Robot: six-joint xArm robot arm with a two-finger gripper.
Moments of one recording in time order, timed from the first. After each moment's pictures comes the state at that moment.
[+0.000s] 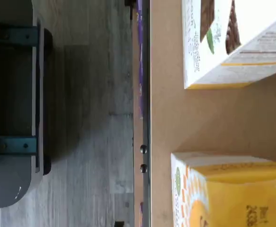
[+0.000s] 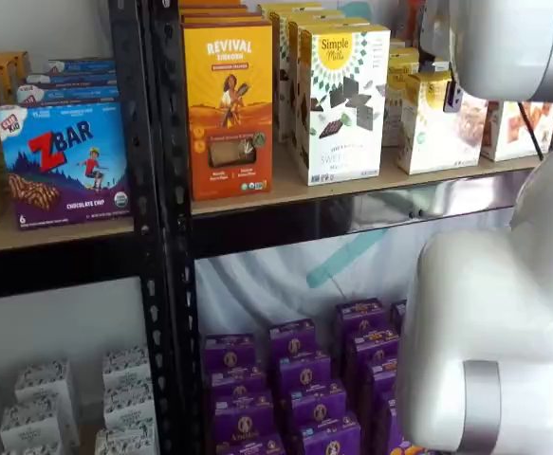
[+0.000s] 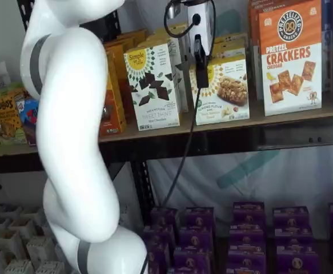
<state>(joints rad) -0.39 -0.19 -1.53 0.07 1.69 -1.94</state>
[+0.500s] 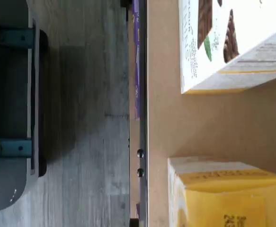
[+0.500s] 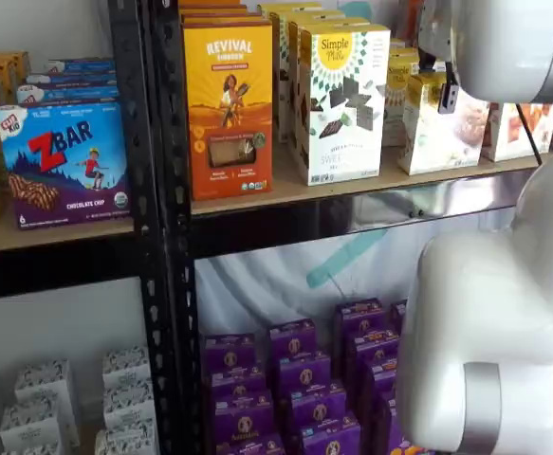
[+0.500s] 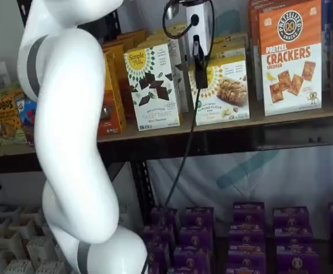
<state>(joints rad) -0.38 -0.21 -1.52 0.08 1.68 -1.94</state>
